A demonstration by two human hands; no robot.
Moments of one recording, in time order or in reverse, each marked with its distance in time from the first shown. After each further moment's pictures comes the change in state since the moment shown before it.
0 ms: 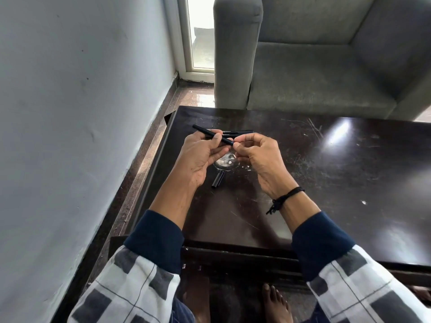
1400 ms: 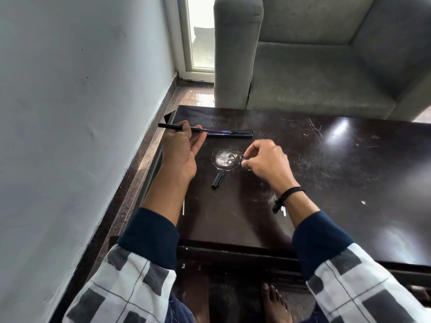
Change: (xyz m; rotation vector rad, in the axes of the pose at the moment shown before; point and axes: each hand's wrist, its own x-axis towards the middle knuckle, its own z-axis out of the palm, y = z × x) left_hand 0.018 0.011 -0.017 -0.369 0.286 0.067; right_hand 0.008 0.008 -0.021 -0.894 0.056 -0.056
